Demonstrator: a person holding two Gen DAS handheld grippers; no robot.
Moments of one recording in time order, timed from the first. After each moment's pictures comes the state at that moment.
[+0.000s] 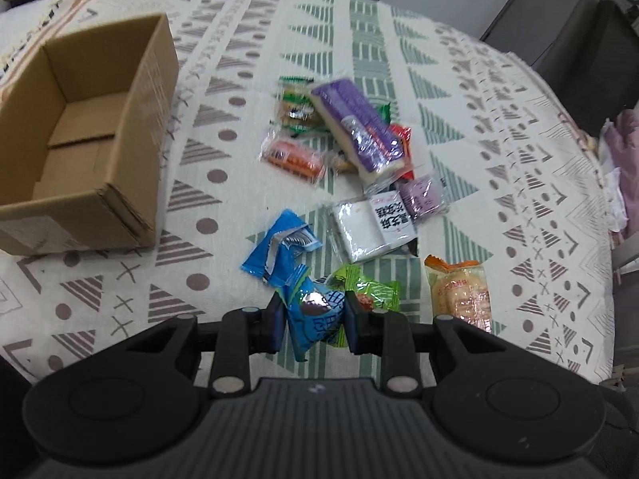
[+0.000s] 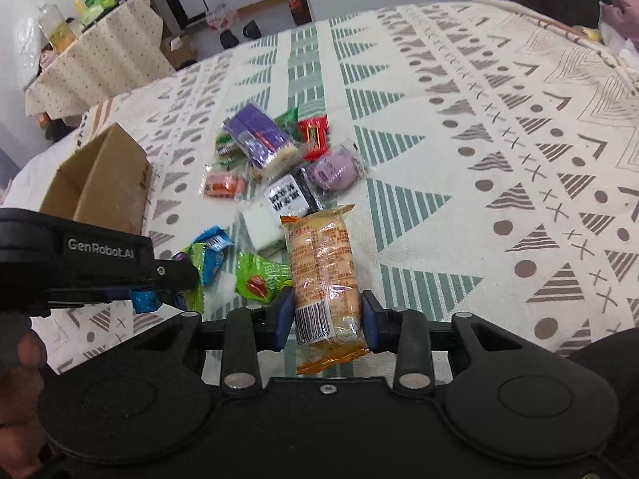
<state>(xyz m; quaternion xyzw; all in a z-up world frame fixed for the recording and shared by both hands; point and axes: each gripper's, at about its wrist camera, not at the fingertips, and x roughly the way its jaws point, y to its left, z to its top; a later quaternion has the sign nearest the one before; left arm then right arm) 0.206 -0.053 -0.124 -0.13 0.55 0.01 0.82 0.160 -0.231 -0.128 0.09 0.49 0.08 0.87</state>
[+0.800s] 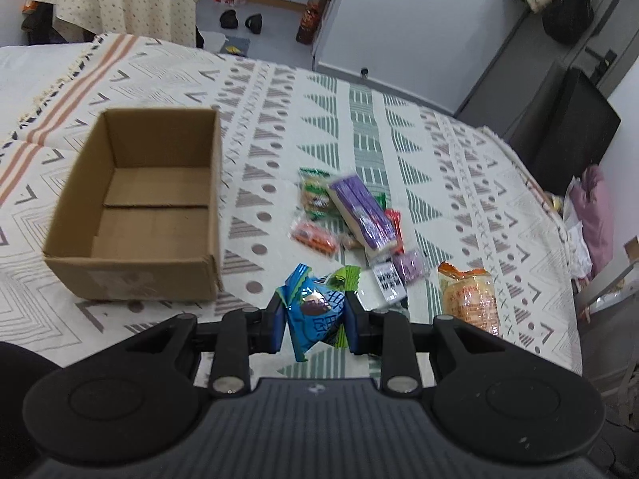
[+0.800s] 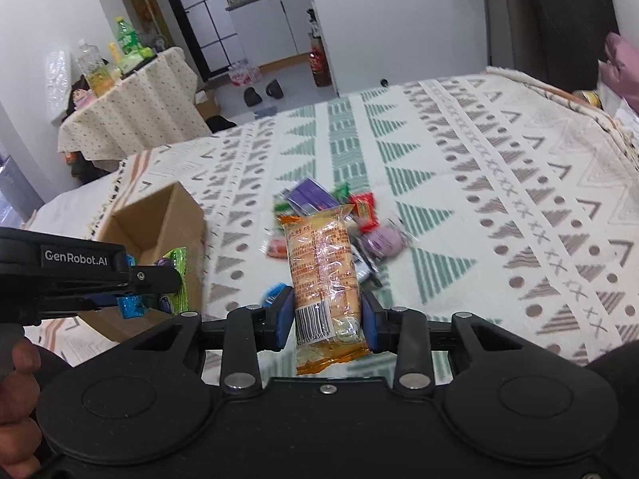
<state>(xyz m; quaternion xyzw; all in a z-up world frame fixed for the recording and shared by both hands) 0.167 0.004 -0.053 -0.16 0.46 0.01 0.87 0.136 -0.194 -0.066 0.09 0.40 0.10 0.91</state>
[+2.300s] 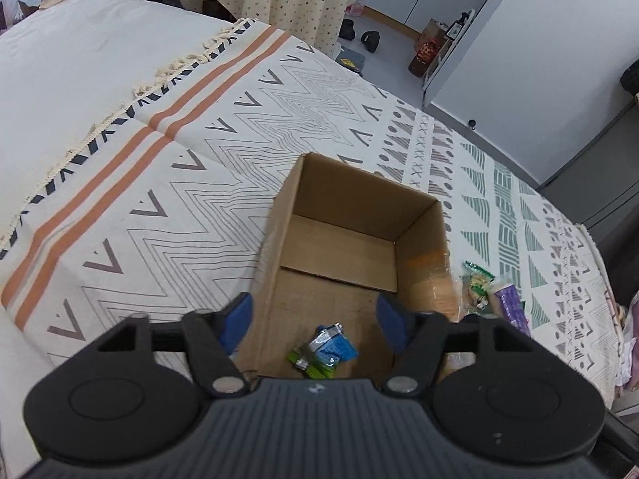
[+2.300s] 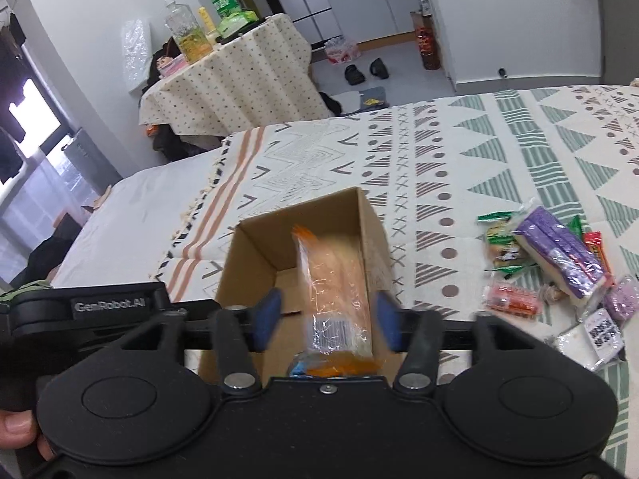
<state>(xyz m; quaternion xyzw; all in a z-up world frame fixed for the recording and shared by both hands) 0.196 0.193 -0.073 -0.24 0.46 0.13 0.85 0.213 -0.019 -0.070 0.10 0.42 0.22 0.88</state>
